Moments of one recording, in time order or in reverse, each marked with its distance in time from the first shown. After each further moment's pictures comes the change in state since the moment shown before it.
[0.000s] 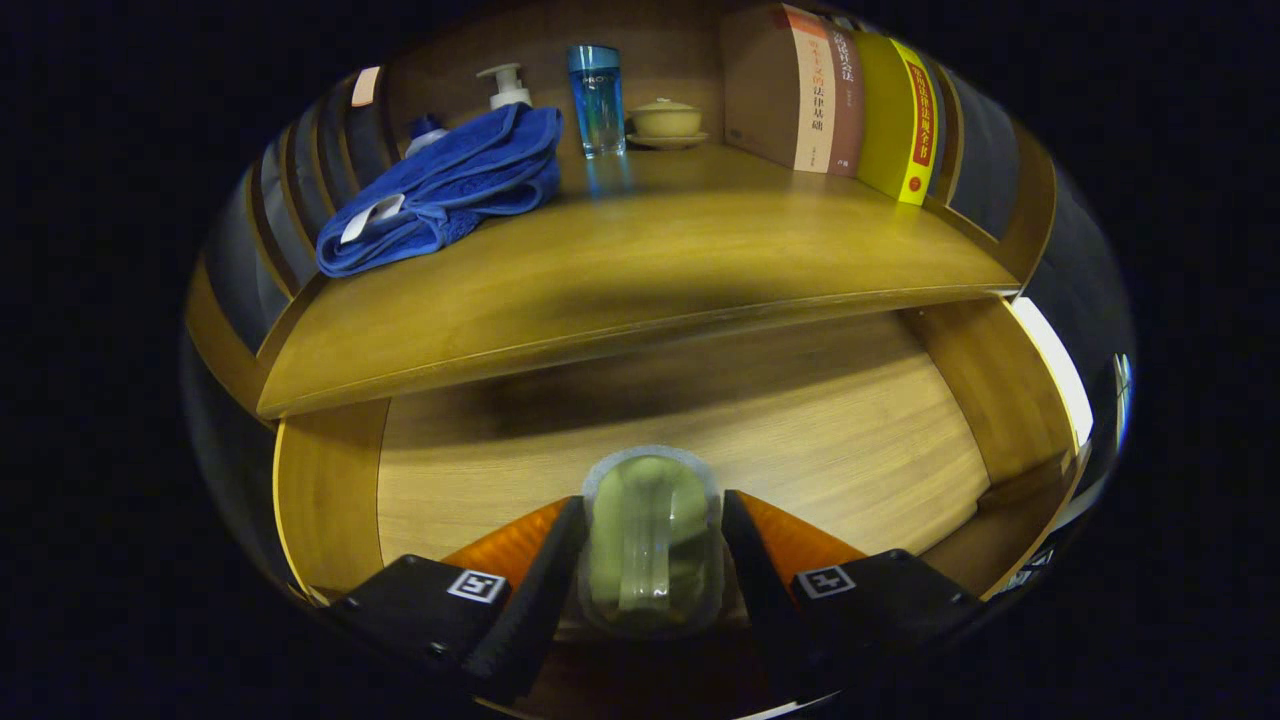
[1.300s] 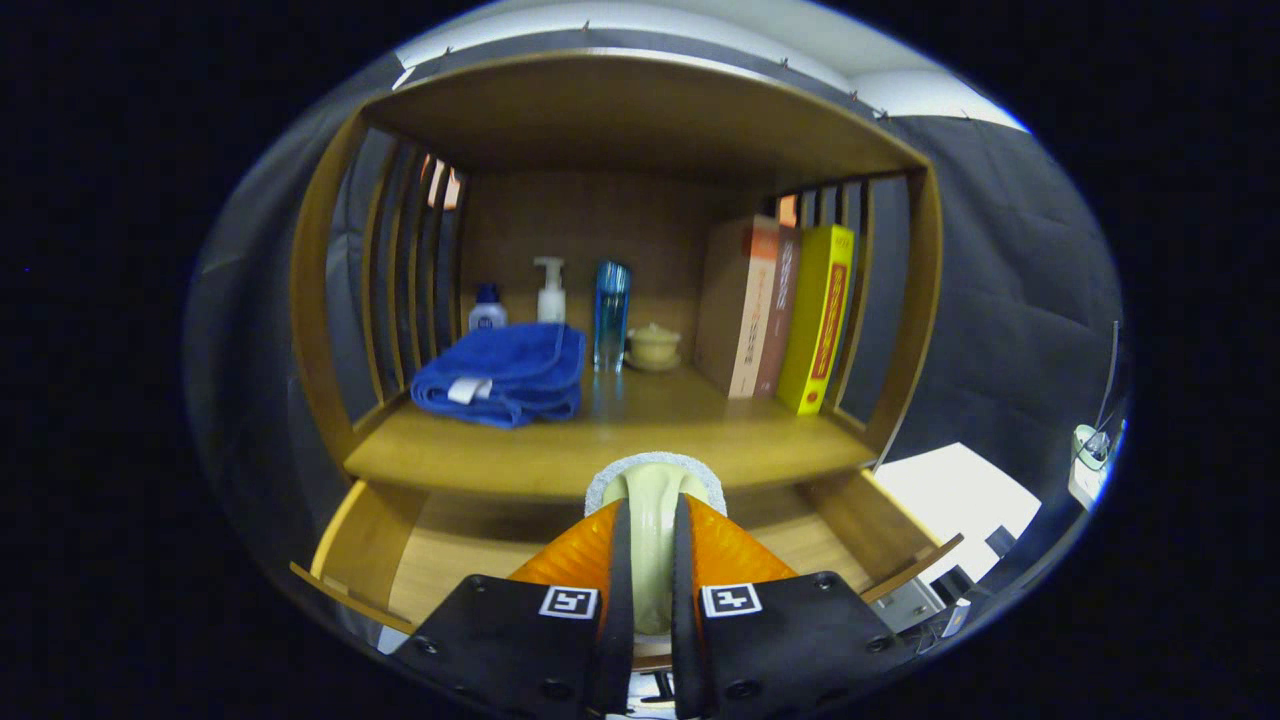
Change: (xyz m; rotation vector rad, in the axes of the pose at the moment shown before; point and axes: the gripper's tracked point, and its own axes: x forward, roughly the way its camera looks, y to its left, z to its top) arm -0.174 -0.016 0.130 -0.139 -0.684 -0.060
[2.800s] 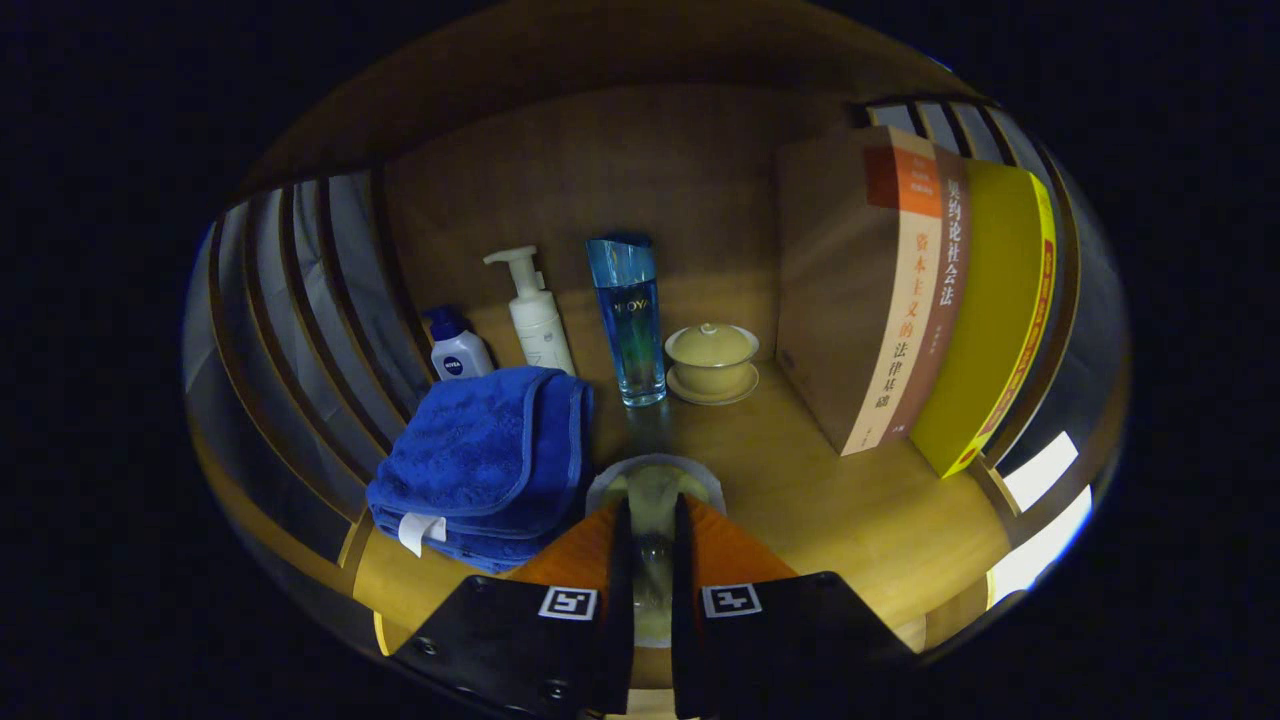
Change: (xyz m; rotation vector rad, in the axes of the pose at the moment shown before) arm 0.218 0.038 -0.014 0.159 0.350 0.210
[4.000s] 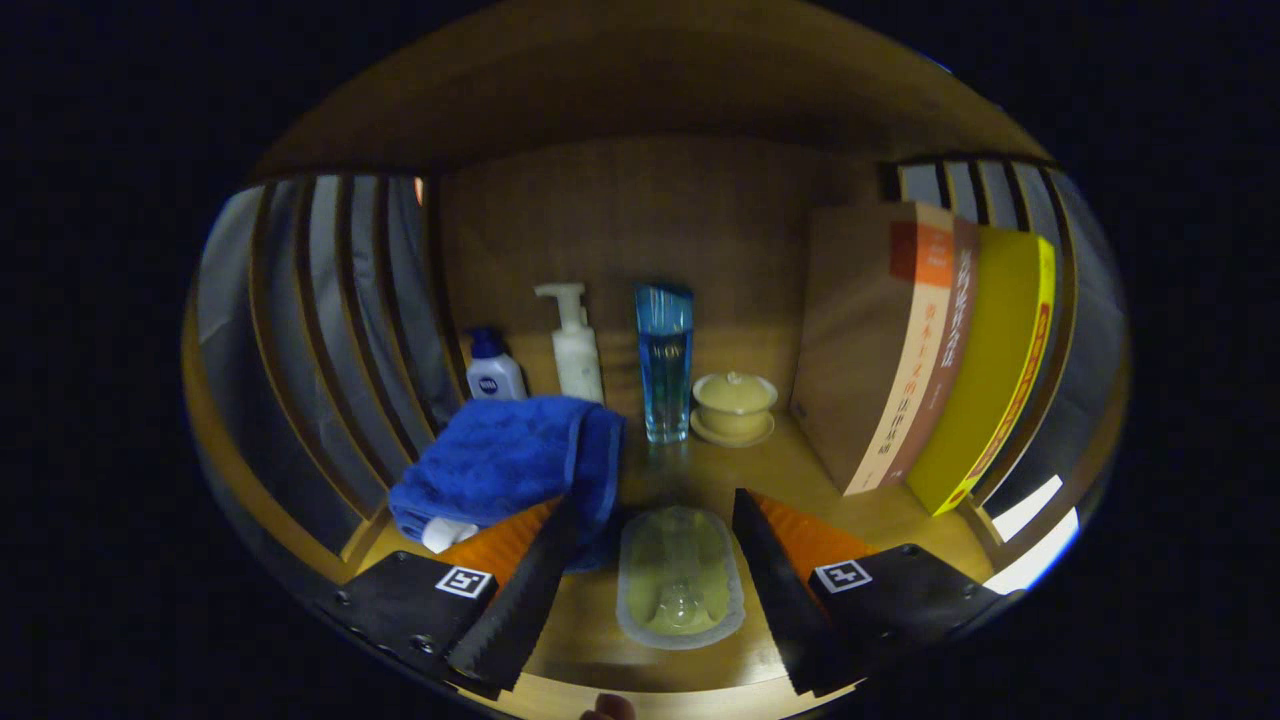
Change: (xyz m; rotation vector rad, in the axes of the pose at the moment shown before) arm -0.043 0.030 0.047 -0.095 -0.238 0.026
